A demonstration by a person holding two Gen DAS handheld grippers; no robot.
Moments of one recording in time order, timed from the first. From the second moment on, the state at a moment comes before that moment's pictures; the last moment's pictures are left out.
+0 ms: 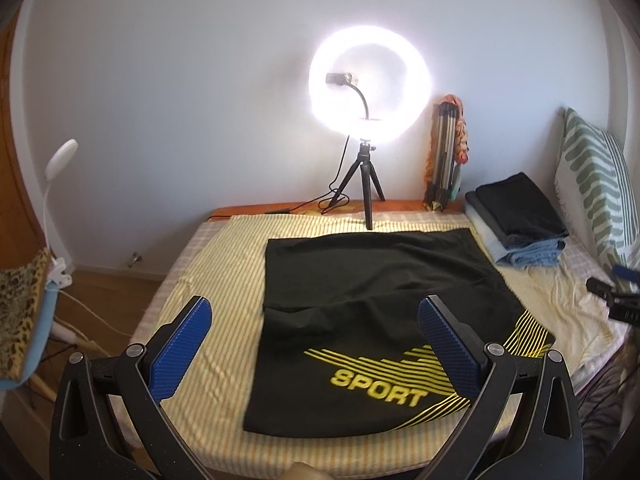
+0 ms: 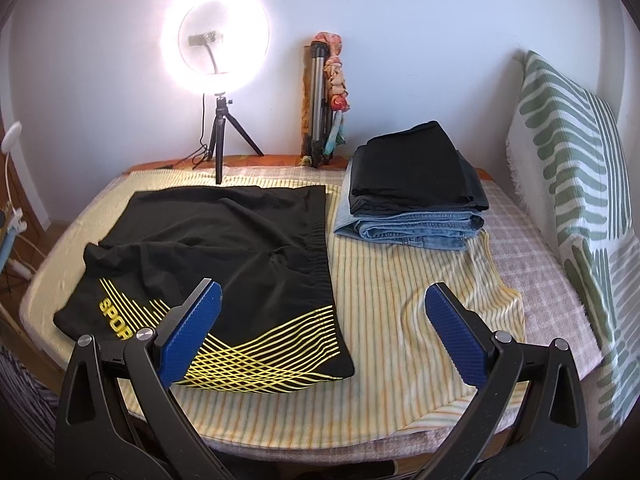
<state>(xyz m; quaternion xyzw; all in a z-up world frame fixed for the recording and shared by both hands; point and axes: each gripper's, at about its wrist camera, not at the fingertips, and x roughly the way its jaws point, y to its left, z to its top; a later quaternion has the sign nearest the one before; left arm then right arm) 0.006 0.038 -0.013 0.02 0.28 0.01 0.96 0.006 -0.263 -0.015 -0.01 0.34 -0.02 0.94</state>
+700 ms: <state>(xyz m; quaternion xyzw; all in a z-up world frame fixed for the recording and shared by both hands) 0.027 0.074 -0.115 0.09 0.45 -0.14 0.88 0.025 -0.226 -0.086 -0.23 0.43 0.14 0.86</state>
